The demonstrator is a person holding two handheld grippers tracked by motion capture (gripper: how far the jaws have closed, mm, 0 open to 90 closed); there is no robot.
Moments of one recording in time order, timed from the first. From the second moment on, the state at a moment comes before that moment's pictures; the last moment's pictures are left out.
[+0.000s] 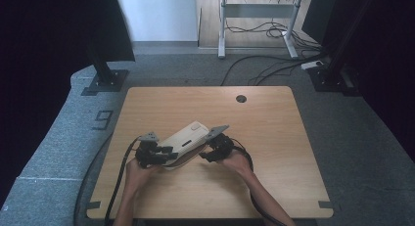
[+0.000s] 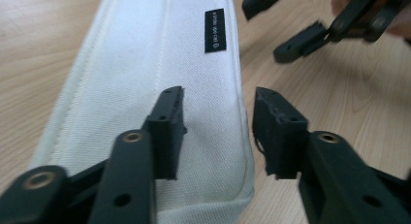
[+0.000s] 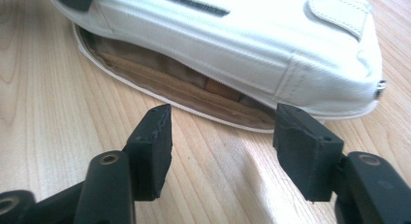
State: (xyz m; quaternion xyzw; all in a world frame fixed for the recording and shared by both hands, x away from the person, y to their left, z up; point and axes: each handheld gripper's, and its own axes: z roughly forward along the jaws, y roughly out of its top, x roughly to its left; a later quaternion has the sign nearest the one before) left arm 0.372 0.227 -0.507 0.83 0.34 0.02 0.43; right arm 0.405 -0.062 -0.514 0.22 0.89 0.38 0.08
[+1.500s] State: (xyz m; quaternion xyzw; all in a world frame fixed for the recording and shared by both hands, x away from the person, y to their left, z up) left arm 0.322 0.270 -0.506 0.83 0.35 0.10 0.41; right arm 0.358 -0.168 -0.494 0.30 0.86 0.38 0.17
